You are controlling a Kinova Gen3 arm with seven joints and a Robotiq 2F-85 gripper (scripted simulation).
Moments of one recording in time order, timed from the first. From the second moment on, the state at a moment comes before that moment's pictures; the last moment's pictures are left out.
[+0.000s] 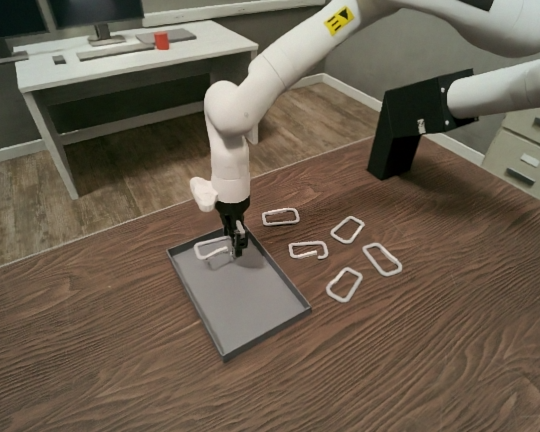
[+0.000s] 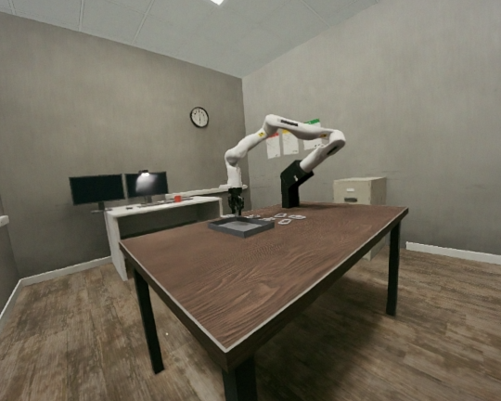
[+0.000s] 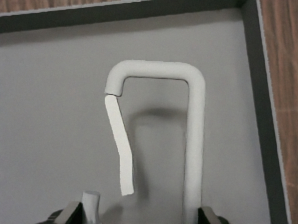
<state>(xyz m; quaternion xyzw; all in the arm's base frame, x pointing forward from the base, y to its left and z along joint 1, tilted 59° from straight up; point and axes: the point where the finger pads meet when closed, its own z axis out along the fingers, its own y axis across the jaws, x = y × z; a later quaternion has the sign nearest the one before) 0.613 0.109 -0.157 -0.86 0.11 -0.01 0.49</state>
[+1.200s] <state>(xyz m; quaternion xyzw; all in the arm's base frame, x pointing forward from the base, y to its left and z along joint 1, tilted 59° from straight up) 0.615 0.150 -0.180 -0.86 0.11 -0.01 0.49</state>
